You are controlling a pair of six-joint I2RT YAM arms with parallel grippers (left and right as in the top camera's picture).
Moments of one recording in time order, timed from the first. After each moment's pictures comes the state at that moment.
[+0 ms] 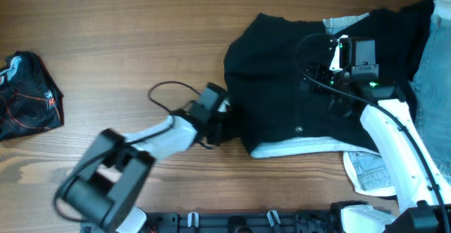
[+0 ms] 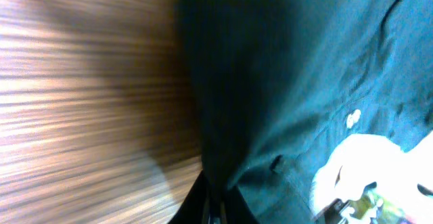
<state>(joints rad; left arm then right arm) -0.56 1.70 0.76 -0.15 0.49 -0.87 0.09 1.39 1.04 -0.66 -0.02 0.28</state>
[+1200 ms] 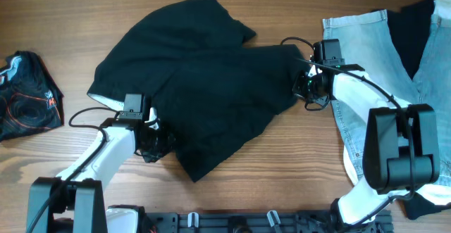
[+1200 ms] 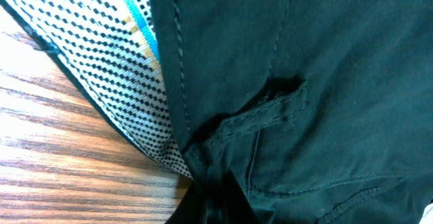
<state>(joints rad) -0.09 1.45 0.58 -0.58 0.38 -0.65 0.08 1.85 1.05 -0.53 -0.17 0.50</state>
